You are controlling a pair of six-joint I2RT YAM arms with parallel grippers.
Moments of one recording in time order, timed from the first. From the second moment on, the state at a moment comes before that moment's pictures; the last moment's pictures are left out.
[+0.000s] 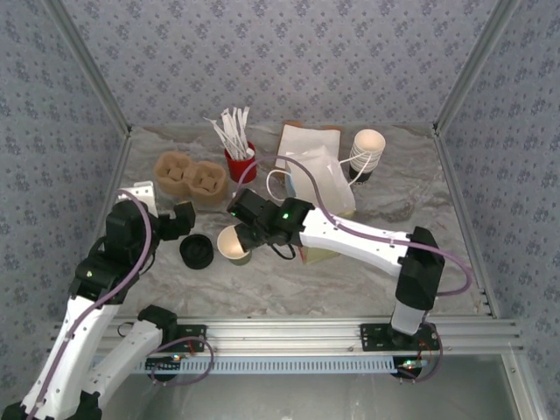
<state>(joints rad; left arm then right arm) -0.38 0.65 0.95 -0.82 -0.26 -0.34 1.10 1.75 1.55 -0.79 0.16 0.54</state>
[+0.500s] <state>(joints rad) -0.38 0.66 0.90 -0.77 -0.21 -0.38 0.98 1.81 1.43 -0.61 0.10 0.62</state>
